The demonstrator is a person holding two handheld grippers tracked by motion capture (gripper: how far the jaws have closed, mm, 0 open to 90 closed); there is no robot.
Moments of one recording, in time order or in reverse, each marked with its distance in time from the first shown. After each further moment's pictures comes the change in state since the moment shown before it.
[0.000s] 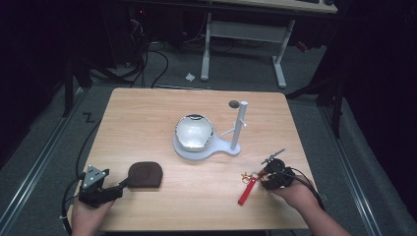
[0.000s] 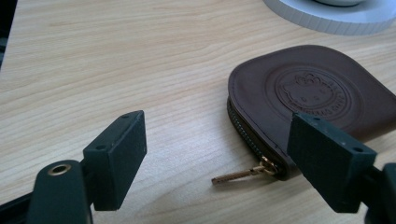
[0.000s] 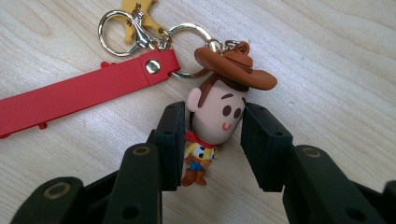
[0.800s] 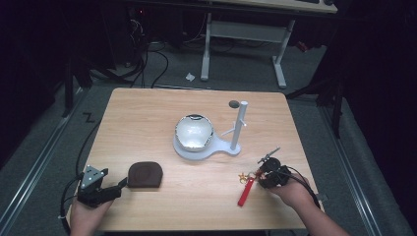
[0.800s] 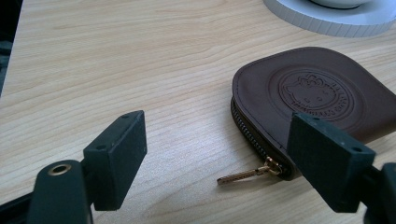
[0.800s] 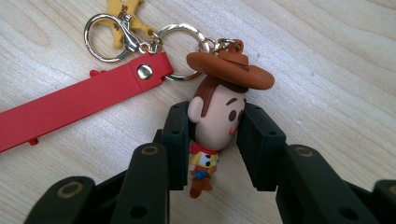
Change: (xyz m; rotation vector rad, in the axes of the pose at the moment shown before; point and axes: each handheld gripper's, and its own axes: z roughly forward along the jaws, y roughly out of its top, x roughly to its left) left arm 0.001 0.000 -0.002 -0.006 -0.002 0.014; right arm 0.004 0.008 0.007 0.008 -0.002 -0.021
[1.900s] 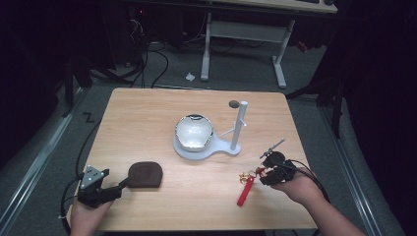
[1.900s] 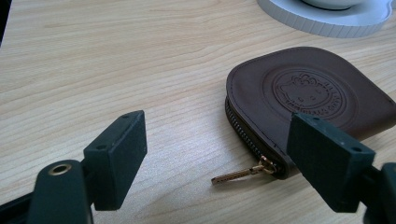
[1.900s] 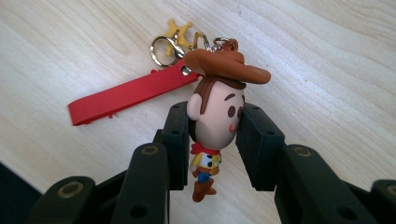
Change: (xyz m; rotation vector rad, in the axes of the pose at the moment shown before) left arm 0.001 -0.002 0.000 -0.006 -0.028 -0.008; right arm 0.005 0.011 -0.053 0.024 0.083 -0.010
